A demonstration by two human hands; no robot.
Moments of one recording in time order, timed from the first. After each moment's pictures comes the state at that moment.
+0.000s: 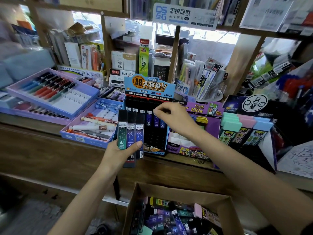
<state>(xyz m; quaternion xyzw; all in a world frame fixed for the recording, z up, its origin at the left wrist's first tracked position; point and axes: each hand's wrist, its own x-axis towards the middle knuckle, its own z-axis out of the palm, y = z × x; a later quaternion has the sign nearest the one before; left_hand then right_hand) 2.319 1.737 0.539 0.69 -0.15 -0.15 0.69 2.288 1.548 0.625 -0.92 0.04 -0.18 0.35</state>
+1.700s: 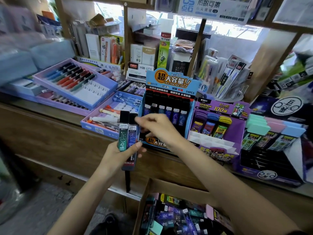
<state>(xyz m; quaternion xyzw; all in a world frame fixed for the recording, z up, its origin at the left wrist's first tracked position) 2.327 1.781 0.523 0.65 -0.13 -0.17 0.73 2.315 1.633 0.587 -0.82 0.06 -0.04 0.57</state>
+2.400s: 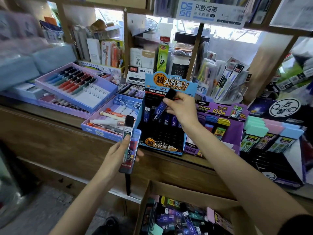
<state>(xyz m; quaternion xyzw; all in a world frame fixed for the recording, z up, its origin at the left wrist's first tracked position) 2.327 1.781 0.523 0.64 -0.11 -0.19 0.74 2.345 1.572 0.608 -0.74 0.14 -0.25 0.61</state>
